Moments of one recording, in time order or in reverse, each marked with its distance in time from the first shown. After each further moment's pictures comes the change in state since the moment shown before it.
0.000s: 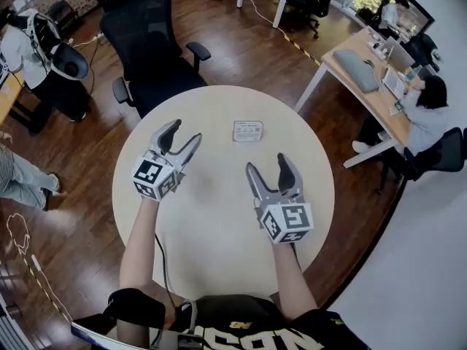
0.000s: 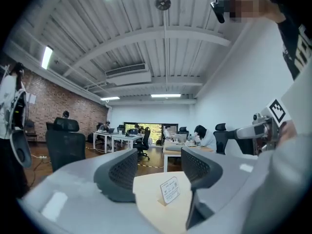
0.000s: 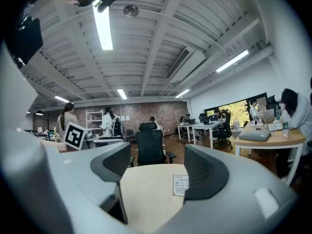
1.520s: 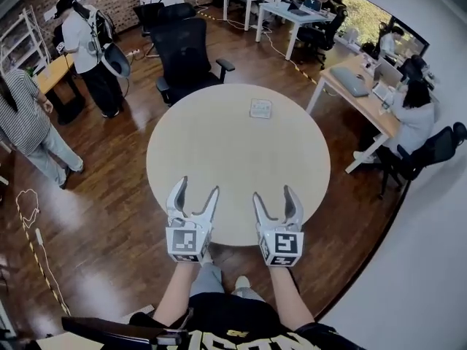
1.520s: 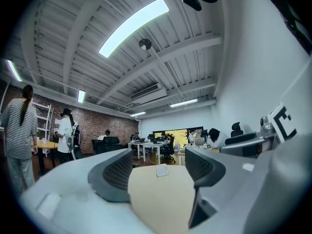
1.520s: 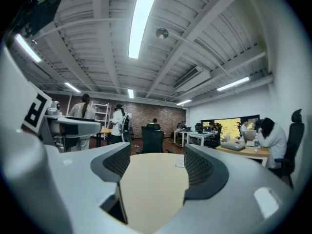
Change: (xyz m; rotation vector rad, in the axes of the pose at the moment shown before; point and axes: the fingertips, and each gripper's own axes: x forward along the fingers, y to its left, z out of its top) left arm -0.361 -0.301 0.020 0.092 -0.096 0.417; right arm -0.340 0.157 -0.041 -0.168 -0.047 -0.086
